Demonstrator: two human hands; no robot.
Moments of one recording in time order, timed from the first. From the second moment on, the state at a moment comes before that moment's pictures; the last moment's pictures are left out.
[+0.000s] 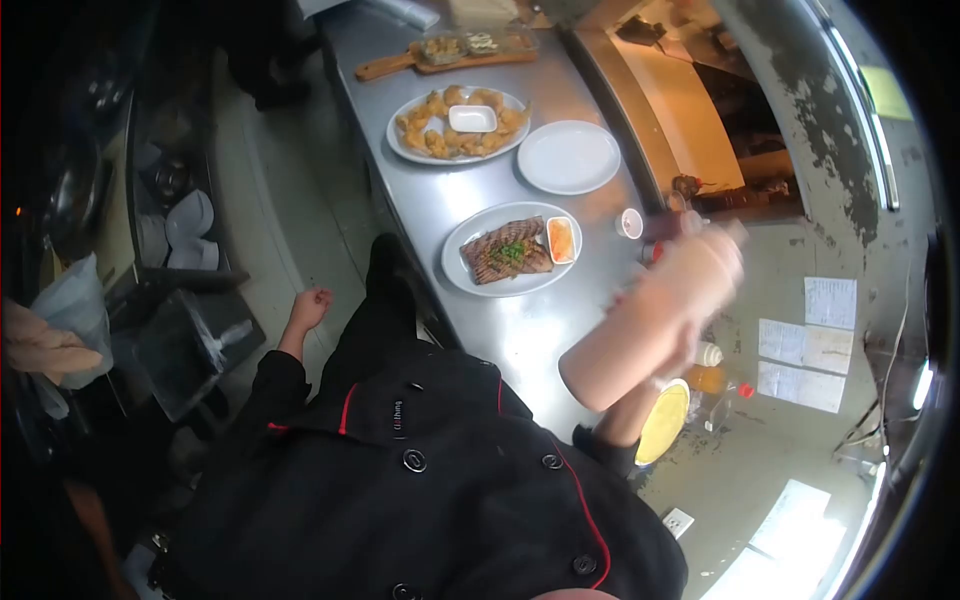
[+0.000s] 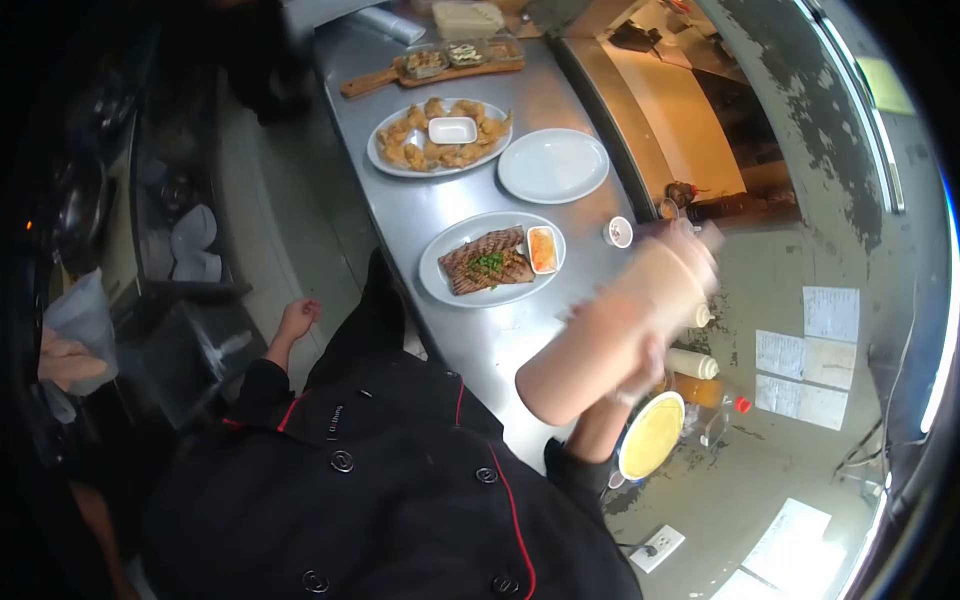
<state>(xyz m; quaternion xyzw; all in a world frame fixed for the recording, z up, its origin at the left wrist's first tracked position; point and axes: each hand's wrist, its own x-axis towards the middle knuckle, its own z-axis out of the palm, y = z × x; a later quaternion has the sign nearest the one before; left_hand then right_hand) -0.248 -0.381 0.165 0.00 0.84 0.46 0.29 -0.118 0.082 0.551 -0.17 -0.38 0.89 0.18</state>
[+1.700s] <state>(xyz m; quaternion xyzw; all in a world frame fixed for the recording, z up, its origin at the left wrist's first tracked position) -0.060 -0.501 0.036 -0.39 0.67 0.57 0.25 -0.512 0.044 0.486 -0.17 0.87 0.39 0.24</state>
